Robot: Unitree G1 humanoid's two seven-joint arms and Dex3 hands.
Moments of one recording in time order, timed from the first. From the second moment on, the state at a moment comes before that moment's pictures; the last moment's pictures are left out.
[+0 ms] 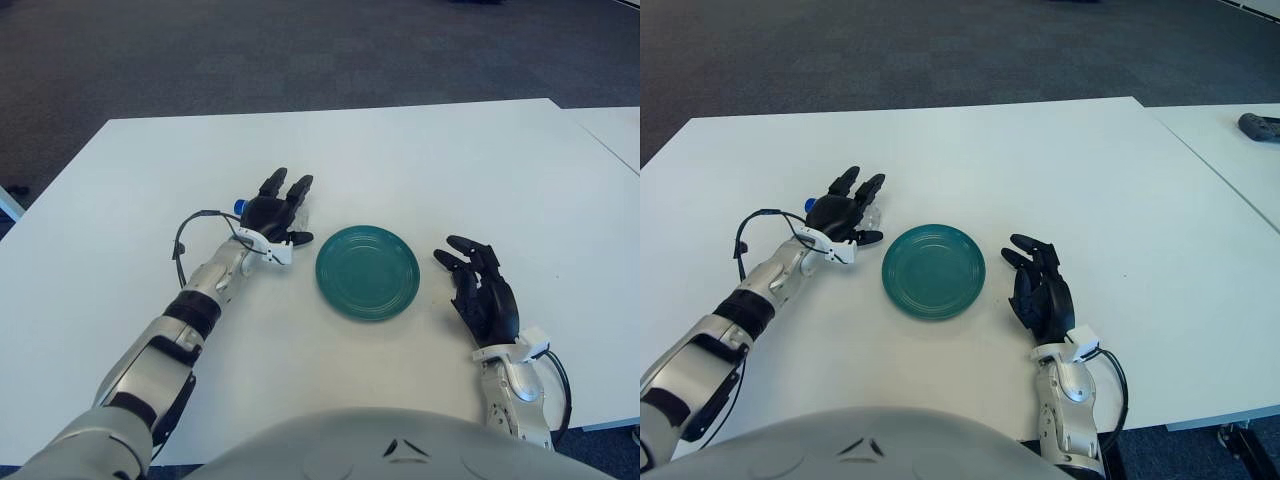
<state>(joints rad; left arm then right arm) -0.47 0.33 -0.47 0.74 0.91 -0.22 0.26 0.39 0.01 -0.09 -0.05 0.22 -0.29 0.22</state>
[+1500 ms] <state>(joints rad) -0.65 0.28 -0.55 1.08 0.75 -0.28 0.37 0.34 -0.02 -0.20 -0.08 0.38 -0.18 0.26</state>
